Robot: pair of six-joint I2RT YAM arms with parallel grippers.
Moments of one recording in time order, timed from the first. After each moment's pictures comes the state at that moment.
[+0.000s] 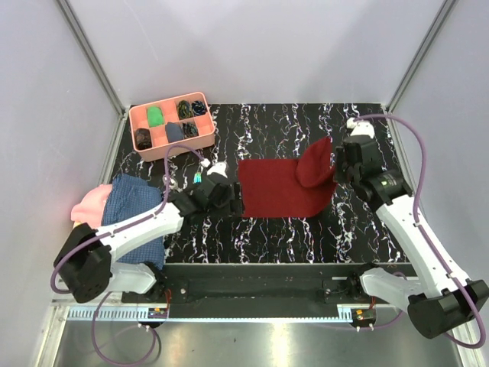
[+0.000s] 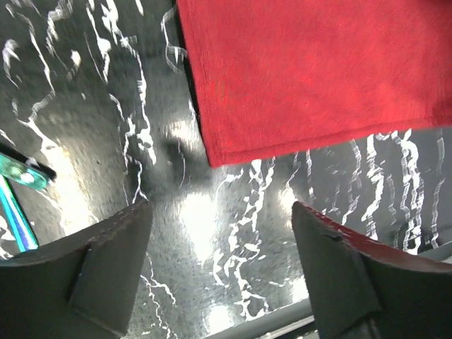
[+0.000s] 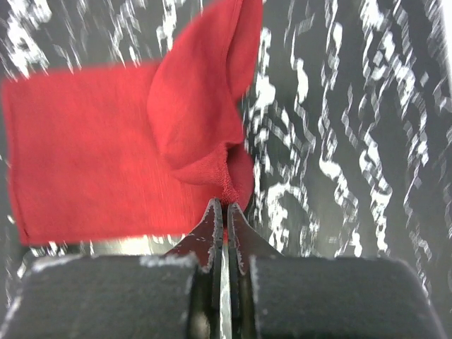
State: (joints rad) left arm -0.78 1.28 0.80 -0.34 -0.17 -0.69; right arm 0.36 1.07 1.16 -0.73 0.34 0.28
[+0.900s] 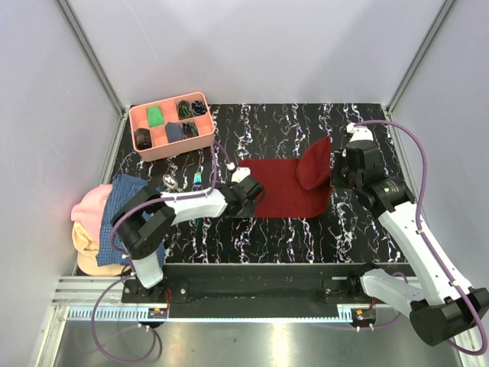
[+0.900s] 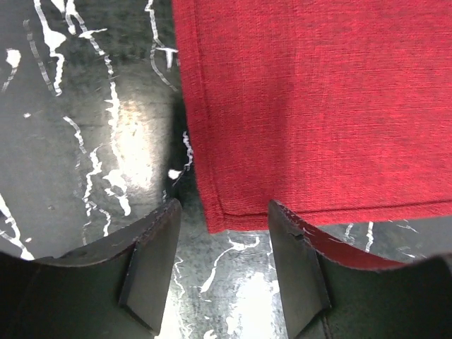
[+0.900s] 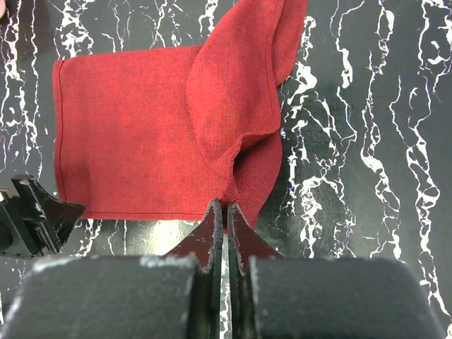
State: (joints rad) left arm -0.87 1.75 1.02 -0.39 -0.34 -0.77; right arm 0.36 1.02 1.10 -0.72 0.21 0.33
